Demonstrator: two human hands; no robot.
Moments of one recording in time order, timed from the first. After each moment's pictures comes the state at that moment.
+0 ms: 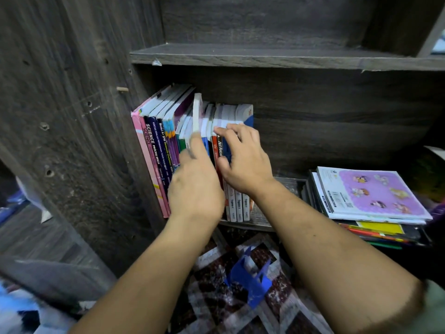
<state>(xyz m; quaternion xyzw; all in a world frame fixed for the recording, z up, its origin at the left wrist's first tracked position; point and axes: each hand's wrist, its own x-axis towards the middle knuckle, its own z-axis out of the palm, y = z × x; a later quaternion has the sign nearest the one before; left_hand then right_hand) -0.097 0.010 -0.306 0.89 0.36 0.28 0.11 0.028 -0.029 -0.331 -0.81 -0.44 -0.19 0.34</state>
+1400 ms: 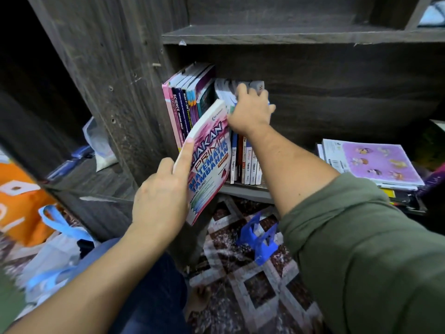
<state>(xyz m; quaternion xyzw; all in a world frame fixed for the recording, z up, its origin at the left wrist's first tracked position) -0.239 -0.014 -0.318 0.93 0.28 0.25 -0.04 0.022 -0.017 -0.289 -0.90 -0.33 -0.13 0.24</state>
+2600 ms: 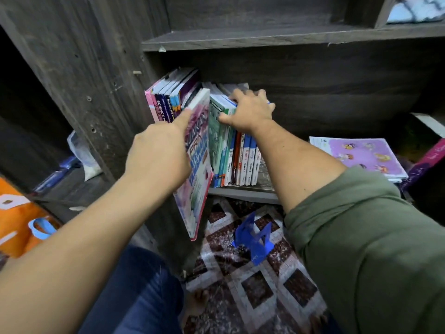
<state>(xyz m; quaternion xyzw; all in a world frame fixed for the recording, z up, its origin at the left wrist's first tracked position) -0.190 -0.020 -0.244 0.94 0.28 0.21 -0.07 0.054 -0.047 -0.287 -0.91 -0.35 -0.11 0.21</state>
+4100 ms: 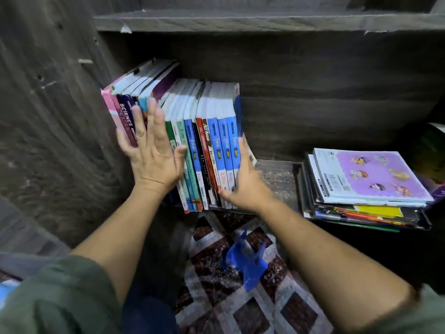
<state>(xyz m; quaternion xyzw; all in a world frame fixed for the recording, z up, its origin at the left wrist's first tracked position) -0.058 0.124 -0.383 0.86 0.17 0.47 -0.11 0.046 -0.060 -0.422 -0.84 -0.38 0.07 0.39</state>
